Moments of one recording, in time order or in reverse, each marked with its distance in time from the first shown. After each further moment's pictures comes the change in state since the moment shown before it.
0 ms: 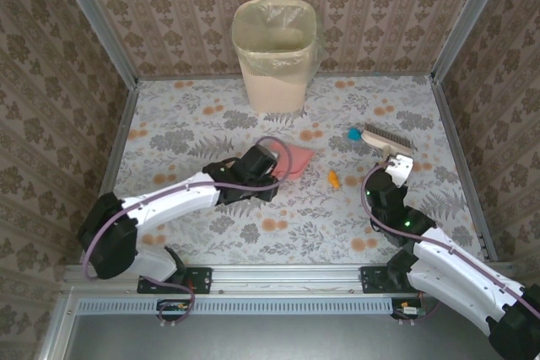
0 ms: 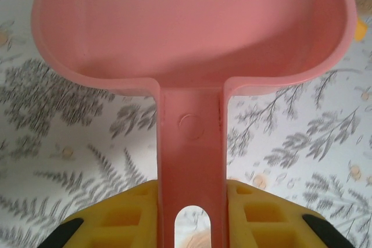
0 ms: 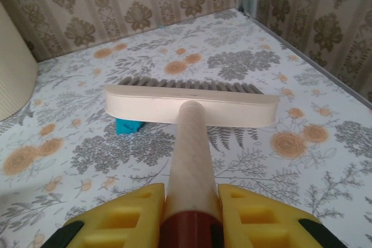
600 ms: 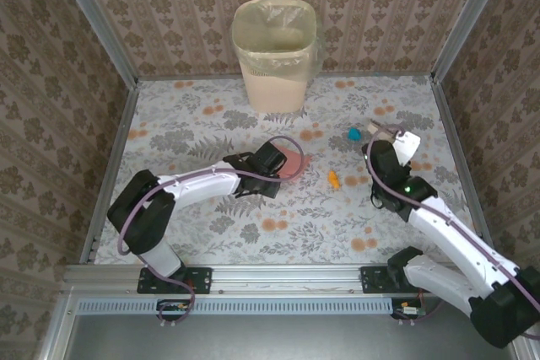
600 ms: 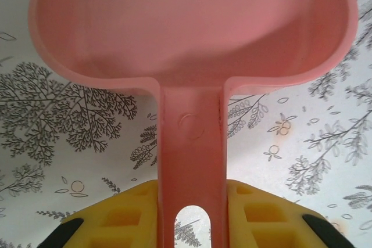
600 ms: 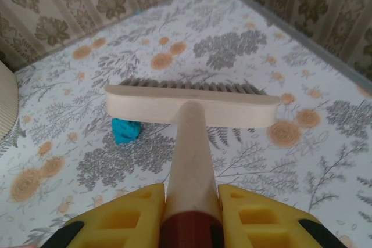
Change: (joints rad) left arm 0.040 0.222 0.056 0.000 -0.042 0.063; right arm -0.158 0.280 0.378 -0.307 -0.169 0.188
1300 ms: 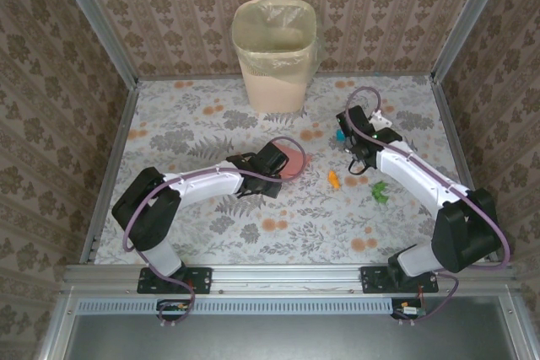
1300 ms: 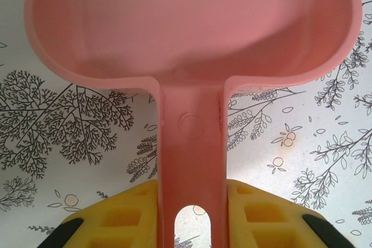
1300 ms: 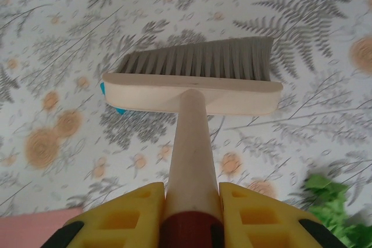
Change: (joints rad) left arm -0.001 0.020 0.002 0.027 -0.006 0.001; right arm -0.009 0.460 0.326 -0.170 -0.255 0.227
